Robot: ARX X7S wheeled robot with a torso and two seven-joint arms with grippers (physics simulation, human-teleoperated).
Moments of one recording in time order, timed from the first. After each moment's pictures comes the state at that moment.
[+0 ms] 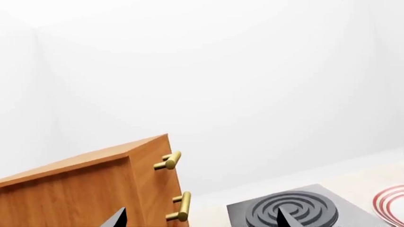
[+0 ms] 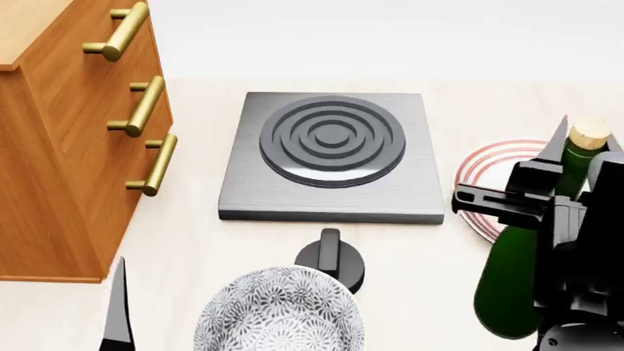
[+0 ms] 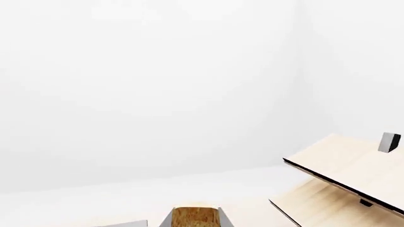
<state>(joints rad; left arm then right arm) -0.02 -0.29 0.37 0.94 0.10 -0.59 -0.31 0.50 0.40 0.02 -0.43 0.42 0.64 0.39</state>
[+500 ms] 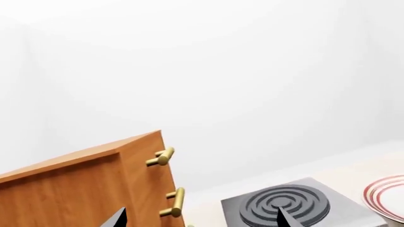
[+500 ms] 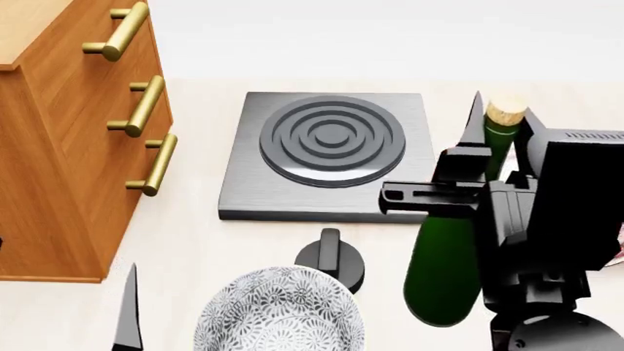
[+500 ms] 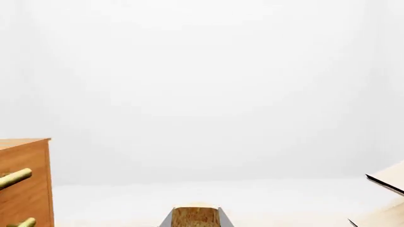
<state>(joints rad) -0.02 -0.30 0.39 0.93 0.09 -0.60 -0.31 0.57 0.38 -0.02 -0.56 0.58 0.77 0.34</state>
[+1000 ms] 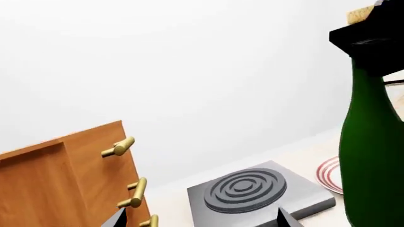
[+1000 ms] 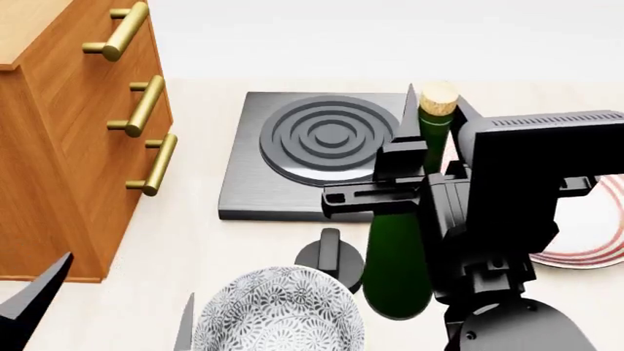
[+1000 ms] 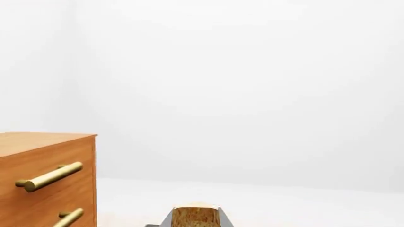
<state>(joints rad) -0.04 -0.29 0.49 0.88 0.08 -0.60 -0.28 0.63 0.35 -0.12 -0.56 0.58 0.78 0.32</state>
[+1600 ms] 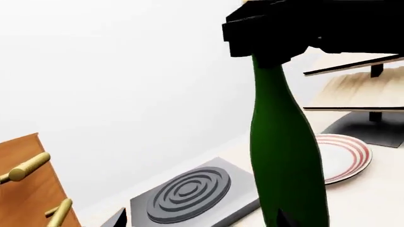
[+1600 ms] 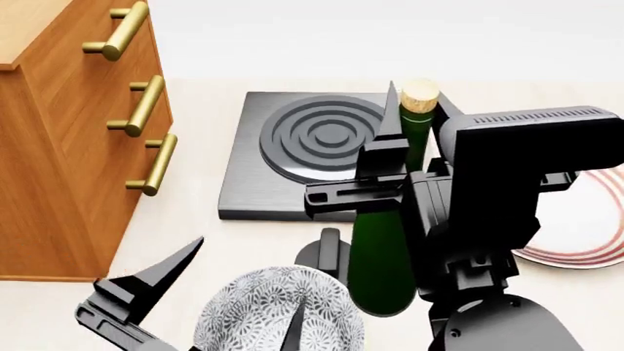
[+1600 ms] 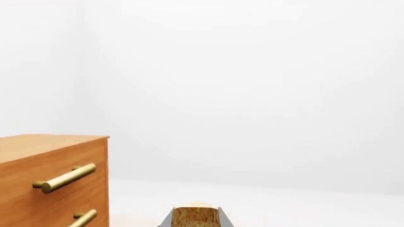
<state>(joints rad) -0.26 -0.20 0.66 0.65 0.07 -0.63 -0.19 0.64 0.34 -0.16 -0.55 0.59 0.76 0.32</state>
